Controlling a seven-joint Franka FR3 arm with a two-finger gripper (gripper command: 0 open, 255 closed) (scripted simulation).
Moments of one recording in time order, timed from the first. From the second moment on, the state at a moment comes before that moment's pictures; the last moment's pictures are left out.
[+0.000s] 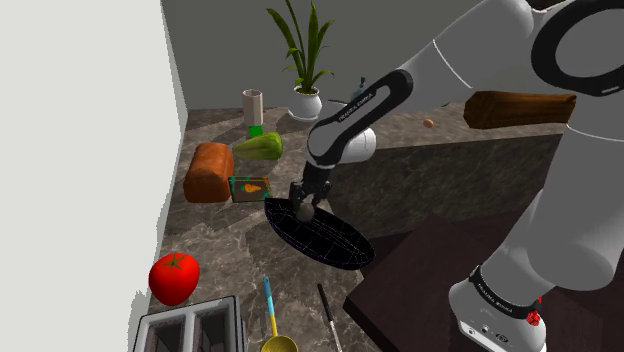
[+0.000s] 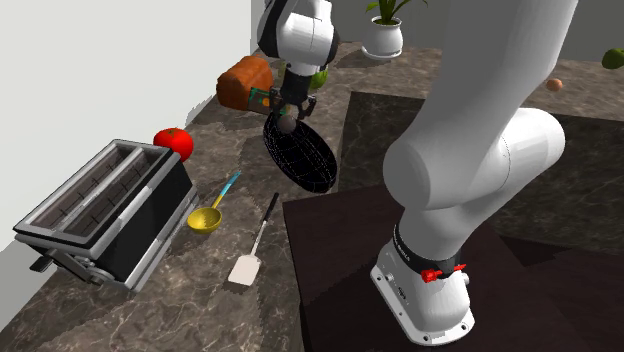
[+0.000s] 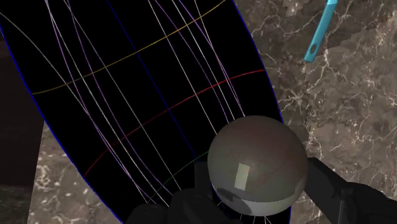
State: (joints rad) arm 0.13 0.26 0.15 -2.30 0.45 2.57 0.10
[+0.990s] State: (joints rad) arm 0.13 0.31 0.16 -2.30 0.47 2.62 0.07
